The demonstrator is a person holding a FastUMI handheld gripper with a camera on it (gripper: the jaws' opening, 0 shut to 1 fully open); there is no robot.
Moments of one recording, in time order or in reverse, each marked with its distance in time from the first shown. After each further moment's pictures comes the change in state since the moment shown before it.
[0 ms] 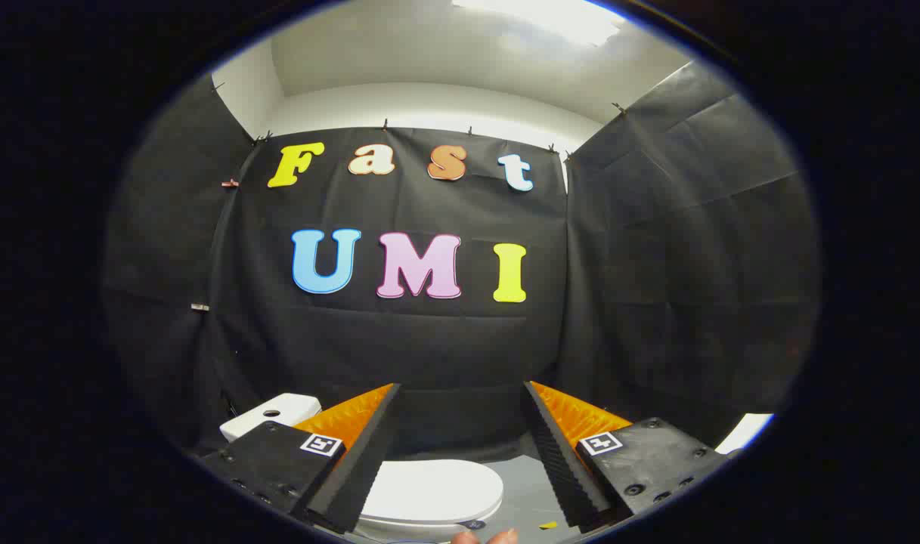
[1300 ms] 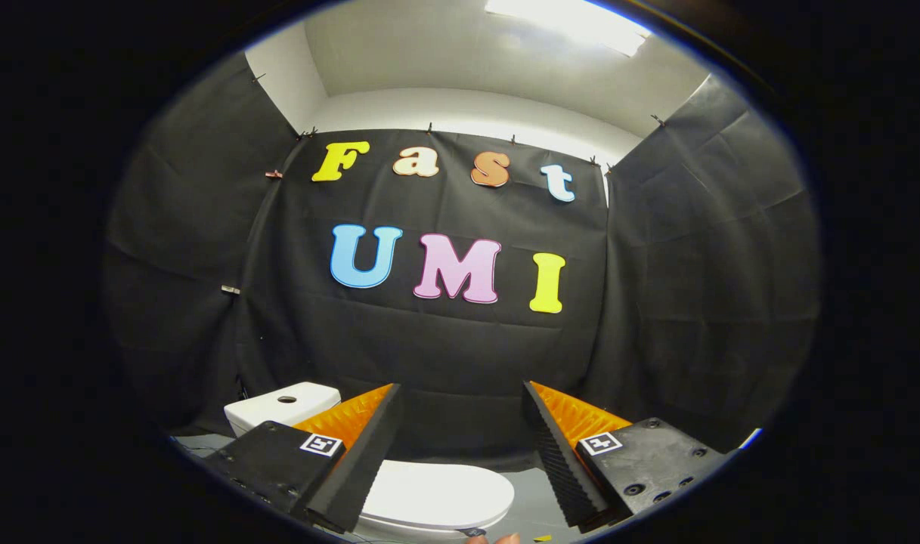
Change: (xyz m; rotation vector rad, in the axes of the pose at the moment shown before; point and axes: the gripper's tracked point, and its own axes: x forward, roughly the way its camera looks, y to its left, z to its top) arm 0.002 0.045 -0.027 -0.057 -0.069 0.152
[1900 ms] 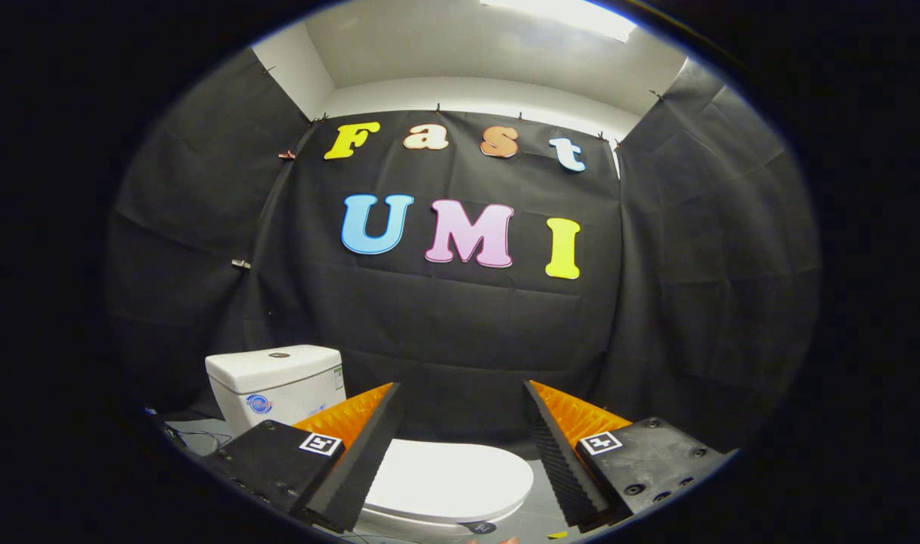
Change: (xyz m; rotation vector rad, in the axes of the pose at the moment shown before) arm 0.017 -0.007 -0.152 0.046 0.056 0.074
